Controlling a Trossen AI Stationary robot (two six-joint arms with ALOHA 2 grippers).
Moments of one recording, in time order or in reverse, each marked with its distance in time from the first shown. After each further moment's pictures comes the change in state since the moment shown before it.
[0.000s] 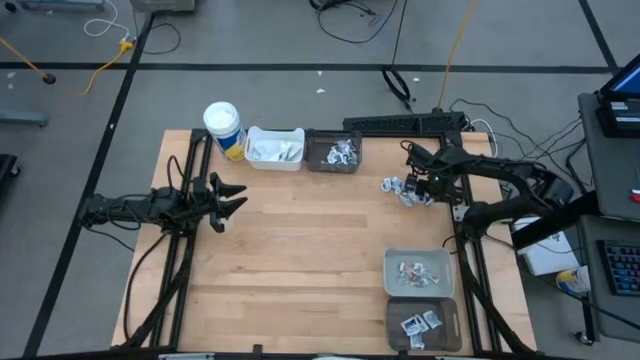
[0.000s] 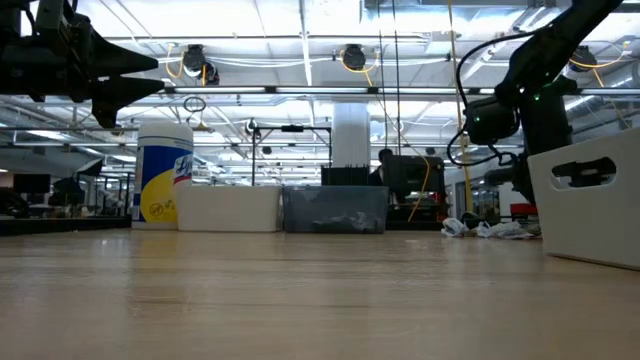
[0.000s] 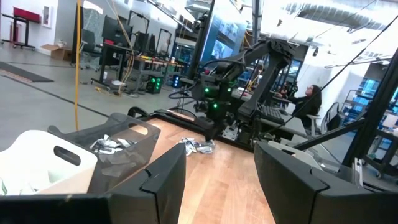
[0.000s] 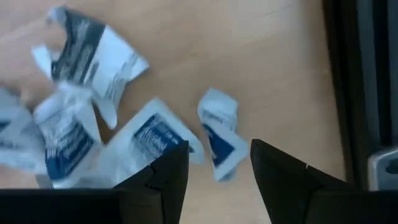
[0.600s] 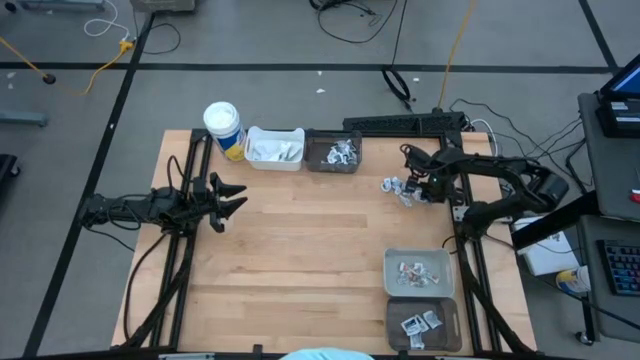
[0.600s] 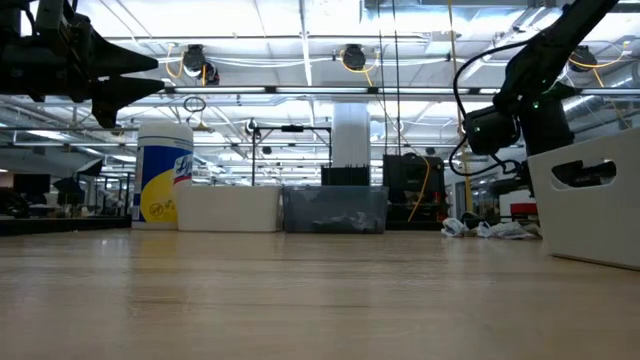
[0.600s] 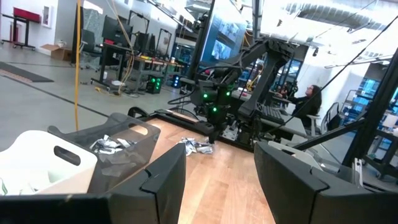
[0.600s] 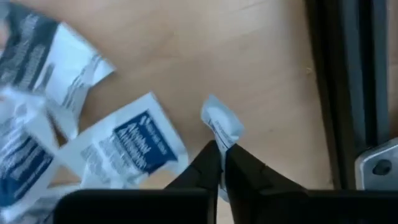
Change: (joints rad) left arm 0.000 0.000 0.000 0.000 0.000 0.000; right arm 0.000 0.053 -0.012 -0.001 0.026 0.018
